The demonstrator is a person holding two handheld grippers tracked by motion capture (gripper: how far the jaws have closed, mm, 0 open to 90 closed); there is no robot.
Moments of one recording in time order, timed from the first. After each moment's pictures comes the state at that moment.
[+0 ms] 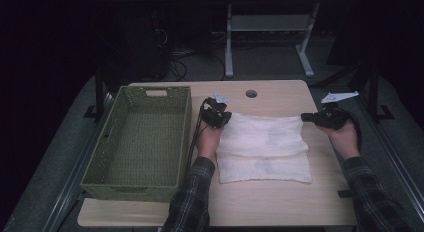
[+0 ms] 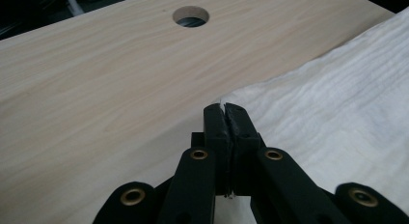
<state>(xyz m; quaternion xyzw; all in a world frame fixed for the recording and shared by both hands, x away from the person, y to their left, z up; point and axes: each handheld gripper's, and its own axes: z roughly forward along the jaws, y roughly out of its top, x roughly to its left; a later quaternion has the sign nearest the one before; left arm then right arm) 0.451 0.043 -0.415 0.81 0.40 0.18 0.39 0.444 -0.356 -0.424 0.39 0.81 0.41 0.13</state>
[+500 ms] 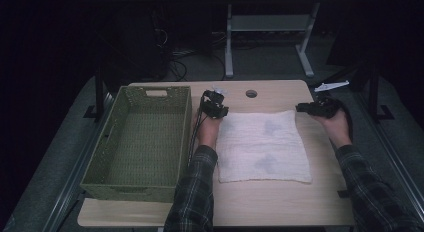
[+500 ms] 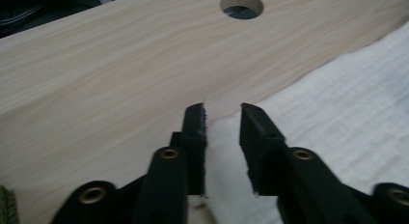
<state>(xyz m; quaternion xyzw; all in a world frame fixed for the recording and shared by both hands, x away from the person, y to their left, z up) 0.498 0.046 -0.432 0.81 0.44 0.19 0.34 0.494 -0.353 -0.431 0.42 0.80 0.41 0.12</state>
